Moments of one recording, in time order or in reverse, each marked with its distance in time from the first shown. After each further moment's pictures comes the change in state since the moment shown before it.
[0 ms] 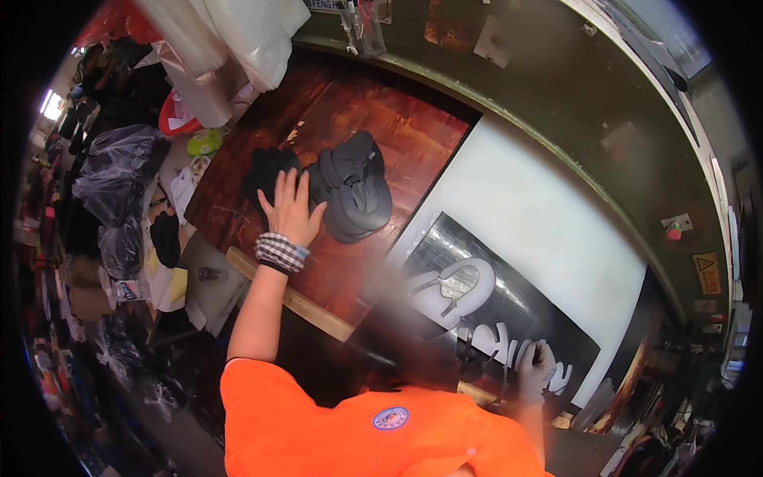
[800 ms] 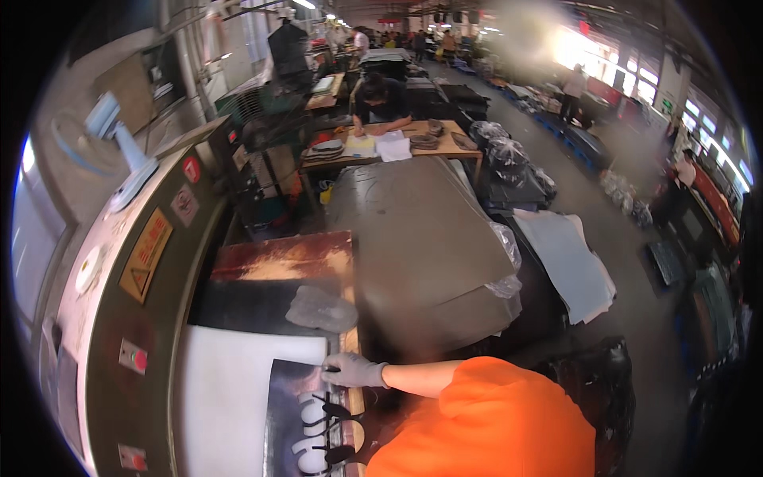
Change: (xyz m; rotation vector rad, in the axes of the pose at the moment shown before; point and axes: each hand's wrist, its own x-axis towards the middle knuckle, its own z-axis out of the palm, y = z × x) left_hand -0.101 0.142 0.009 -0.967 -0.089 0.920; right_hand -0.116 0.112 -0.118 0.487 0.460 0.788
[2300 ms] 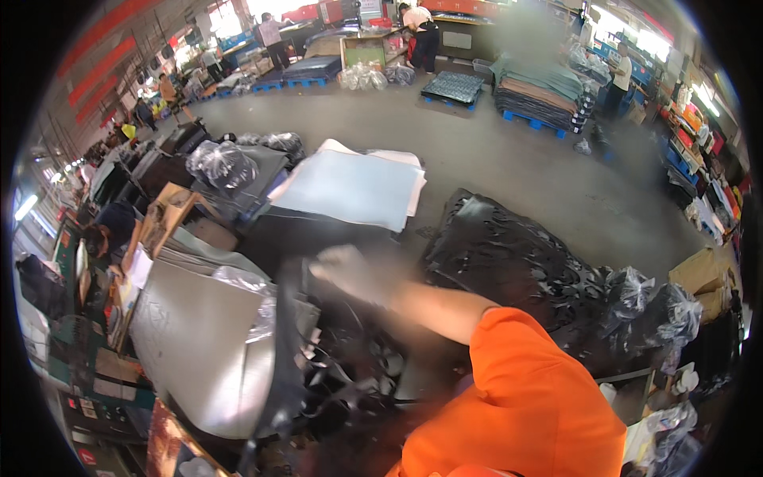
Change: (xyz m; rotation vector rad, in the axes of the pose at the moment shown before) left_hand 0.086 0.394 0.275 -0.808 -0.508 0.107; right_hand -0.500 0.111 -0.334 0.338 1.515 0.075
